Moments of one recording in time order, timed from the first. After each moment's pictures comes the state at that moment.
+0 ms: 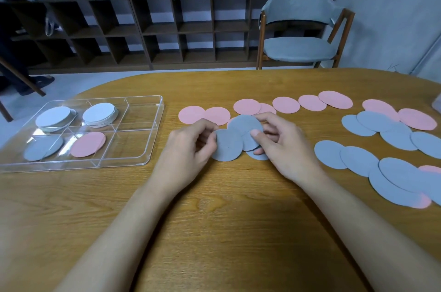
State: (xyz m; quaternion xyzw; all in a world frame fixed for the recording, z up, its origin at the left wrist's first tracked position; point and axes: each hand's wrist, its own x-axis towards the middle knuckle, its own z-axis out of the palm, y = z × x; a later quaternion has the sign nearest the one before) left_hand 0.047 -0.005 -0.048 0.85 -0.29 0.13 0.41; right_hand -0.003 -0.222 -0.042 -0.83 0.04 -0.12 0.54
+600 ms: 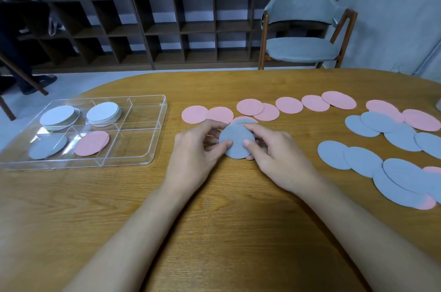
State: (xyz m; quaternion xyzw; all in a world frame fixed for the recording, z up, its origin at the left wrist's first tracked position) left_hand 0.042 -0.019 -0.055 0.83 -0.22 0.11 0.50; right_hand -0.011 -0.209 -0.044 -0.90 -0.05 -0.09 0.42
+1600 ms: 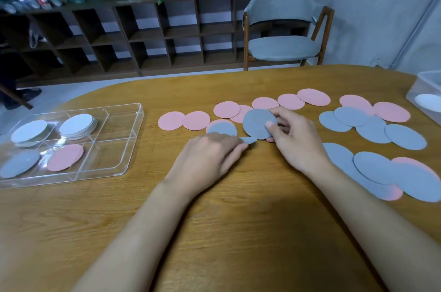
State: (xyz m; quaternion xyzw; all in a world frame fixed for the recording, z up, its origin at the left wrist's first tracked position) left_hand 0.041 -0.073 -0.051 0.87 -0.42 0.17 0.17; right_hand -0.007 -0.285 -0.043 -0.87 0.09 -0.18 0.45
